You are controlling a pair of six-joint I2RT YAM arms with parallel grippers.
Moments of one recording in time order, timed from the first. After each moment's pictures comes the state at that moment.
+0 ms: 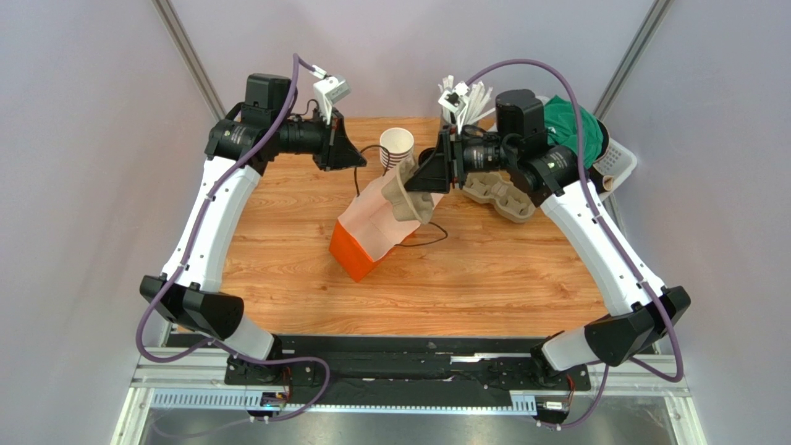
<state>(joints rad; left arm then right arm) -0.29 1.54 1.88 -0.96 0.85 0.12 0.48 1.44 1.68 -0.59 -0.93 0.31</state>
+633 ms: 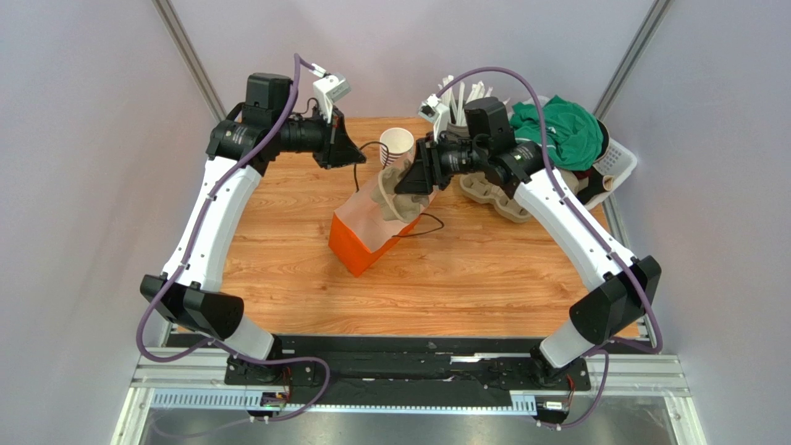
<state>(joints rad) -0.29 1.54 1.86 -0.93 0.82 0.12 0.52 1.56 1.65 -0.61 -0.80 0.20</state>
